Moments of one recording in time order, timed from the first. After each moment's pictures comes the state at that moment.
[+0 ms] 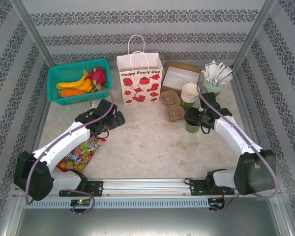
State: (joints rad) left arm -0.49 1.25 0.93 -0.71 -0.17 -0.90; right arm 0.13 1.30 0.89 -0.63 -0.04 0.52
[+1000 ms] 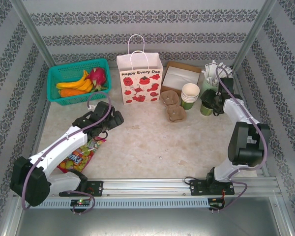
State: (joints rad) left arm -0.49 1.21 0.88 -0.64 -0.21 -0.90; right arm -0.14 1.63 1.13 -0.45 -0.09 0.53
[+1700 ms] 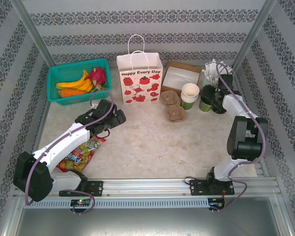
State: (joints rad) left arm -0.49 1.26 0.92 -0.64 -0.17 -0.90; right arm -0.14 1.70 1.20 -0.44 -0.10 0.55
